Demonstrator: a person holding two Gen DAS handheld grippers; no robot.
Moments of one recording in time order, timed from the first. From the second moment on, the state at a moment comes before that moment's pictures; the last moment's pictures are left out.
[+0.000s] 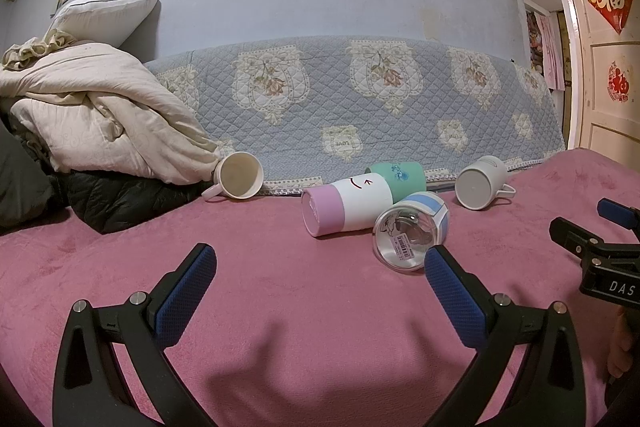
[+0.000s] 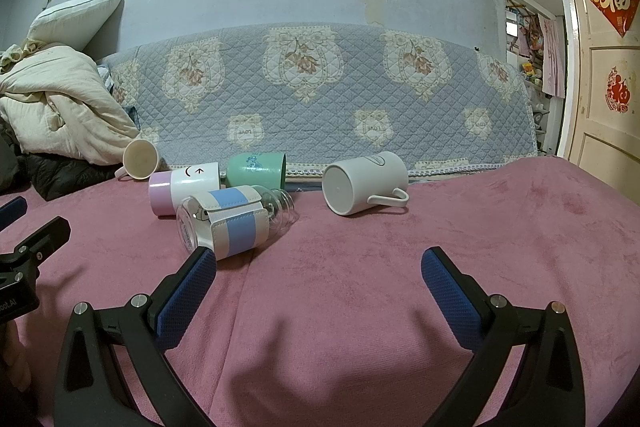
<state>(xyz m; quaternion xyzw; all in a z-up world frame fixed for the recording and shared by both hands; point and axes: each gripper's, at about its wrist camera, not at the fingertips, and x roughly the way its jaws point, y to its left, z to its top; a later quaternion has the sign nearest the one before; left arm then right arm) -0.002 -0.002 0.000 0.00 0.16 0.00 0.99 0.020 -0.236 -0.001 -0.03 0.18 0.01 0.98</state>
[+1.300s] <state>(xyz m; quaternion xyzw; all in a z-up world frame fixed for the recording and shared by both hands) -0.002 -0.002 -0.003 0.00 0.16 0.00 0.99 0.020 -0.236 -0.001 -0.03 0.18 0.01 0.98</state>
